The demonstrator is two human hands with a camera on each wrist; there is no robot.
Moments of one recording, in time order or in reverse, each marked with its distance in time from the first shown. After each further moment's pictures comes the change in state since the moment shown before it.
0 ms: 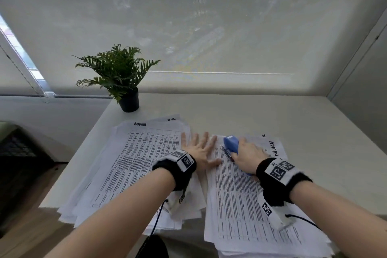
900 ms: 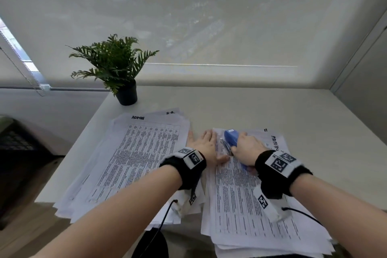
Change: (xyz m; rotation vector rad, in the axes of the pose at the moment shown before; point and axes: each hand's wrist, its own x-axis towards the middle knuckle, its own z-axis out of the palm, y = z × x) left_hand -0.004 0.026 -0.006 -0.068 0.034 -0.041; right_hand 0.006 -0.004 0.001 0.052 -0.021 0.048
